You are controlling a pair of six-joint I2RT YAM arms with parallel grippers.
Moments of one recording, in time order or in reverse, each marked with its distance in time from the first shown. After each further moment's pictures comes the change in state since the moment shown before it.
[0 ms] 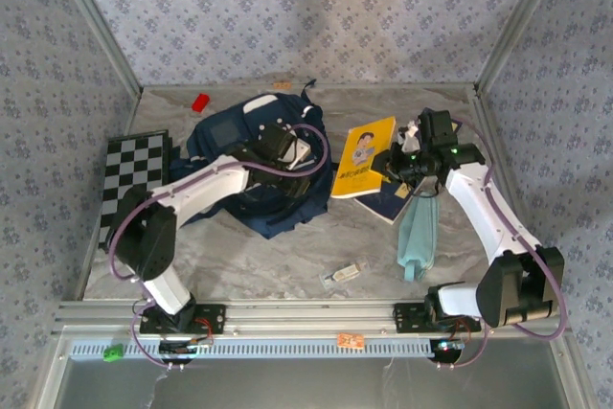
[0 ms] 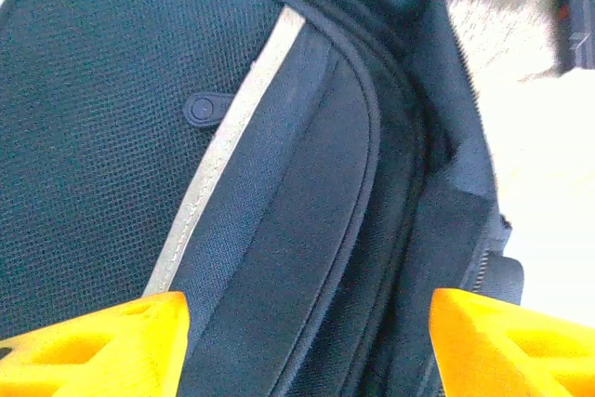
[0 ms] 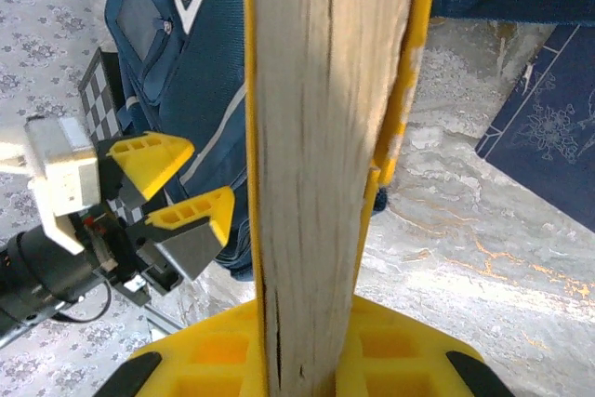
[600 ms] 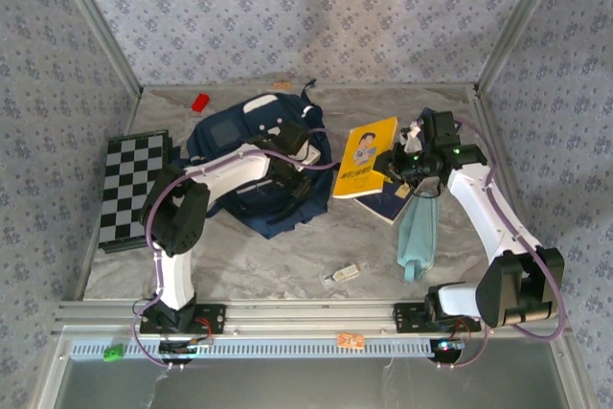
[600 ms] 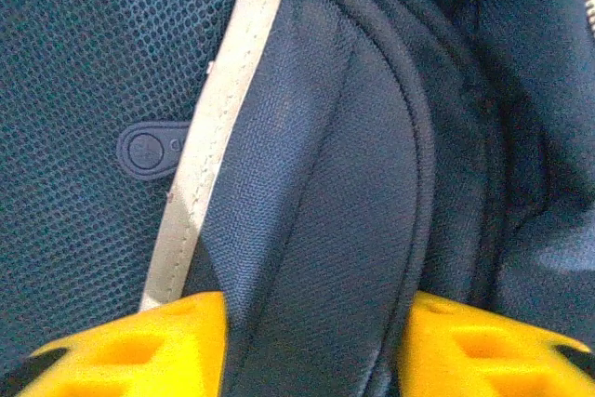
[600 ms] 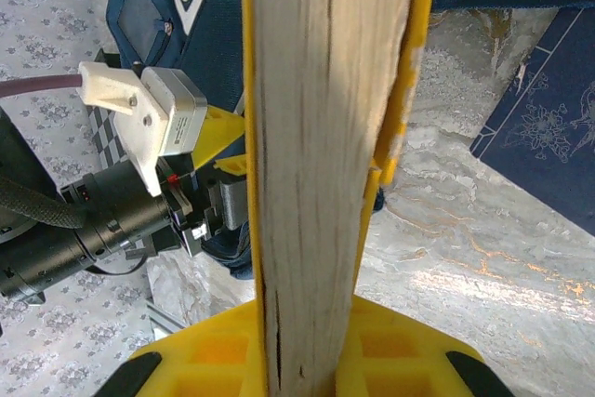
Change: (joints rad) left arm 0.000 0.212 0.150 -0.090 -0.005 0.111; right arm -0.023 -0.003 -0.008 0.000 -0.018 -0.012
